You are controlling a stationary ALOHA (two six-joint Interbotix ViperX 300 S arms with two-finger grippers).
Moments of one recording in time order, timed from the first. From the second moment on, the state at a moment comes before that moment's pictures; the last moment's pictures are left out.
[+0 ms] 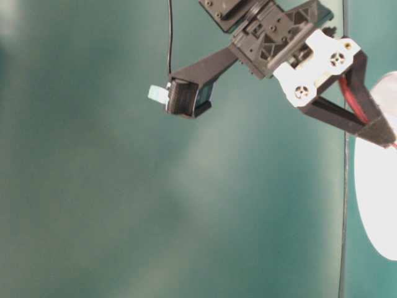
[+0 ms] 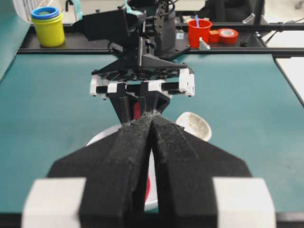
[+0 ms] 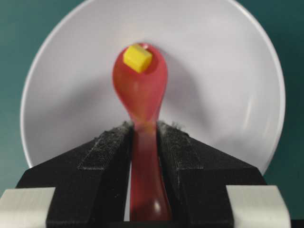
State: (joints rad) left arm 0.00 -1.00 1.18 0.02 -0.21 0.01; right arm -0.04 0.06 0.71 0.32 -0.15 0.07
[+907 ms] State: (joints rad) left arm 0.00 -1.00 1.18 0.02 -0.20 0.01; right arm 0.00 -0.09 0.90 0.32 -0.49 0.12
